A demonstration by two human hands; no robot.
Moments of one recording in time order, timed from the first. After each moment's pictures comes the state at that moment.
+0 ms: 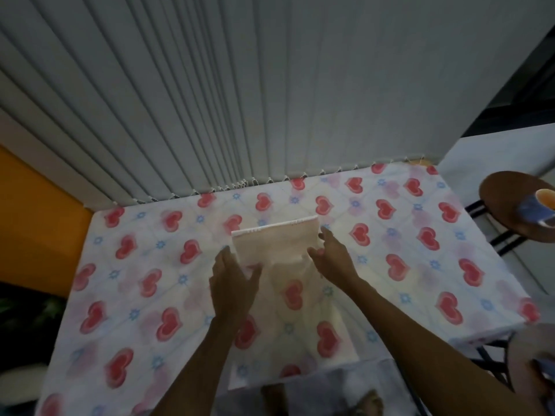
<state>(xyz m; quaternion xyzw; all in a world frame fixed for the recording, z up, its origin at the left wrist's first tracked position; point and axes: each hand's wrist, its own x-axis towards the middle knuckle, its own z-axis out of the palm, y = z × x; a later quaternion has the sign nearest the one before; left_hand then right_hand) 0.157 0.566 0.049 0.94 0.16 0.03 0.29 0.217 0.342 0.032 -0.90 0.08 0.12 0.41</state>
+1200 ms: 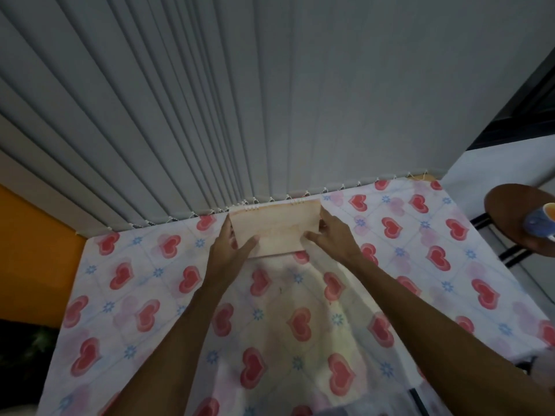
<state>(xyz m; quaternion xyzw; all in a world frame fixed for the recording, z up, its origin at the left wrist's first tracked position) 0.276 0.608 0.075 0.83 0.08 -0.01 0.55 0.314 0.347 0.069 -0.89 -0.03 0.04 0.45</state>
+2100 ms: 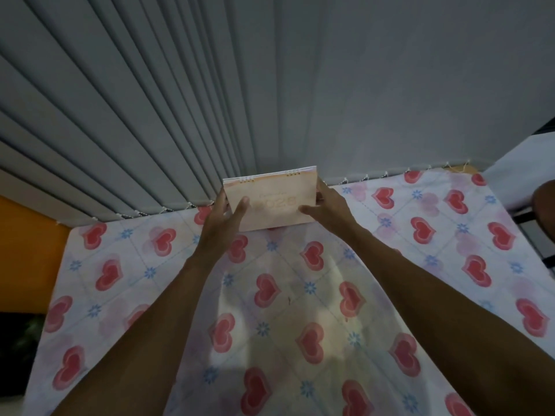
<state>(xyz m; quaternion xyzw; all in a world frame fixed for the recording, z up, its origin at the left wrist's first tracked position) 0.374 0.630 0.049 0.82 0.08 -0.03 0.56 0.429 0.375 0.020 -0.89 -0.03 0.07 0.45</state>
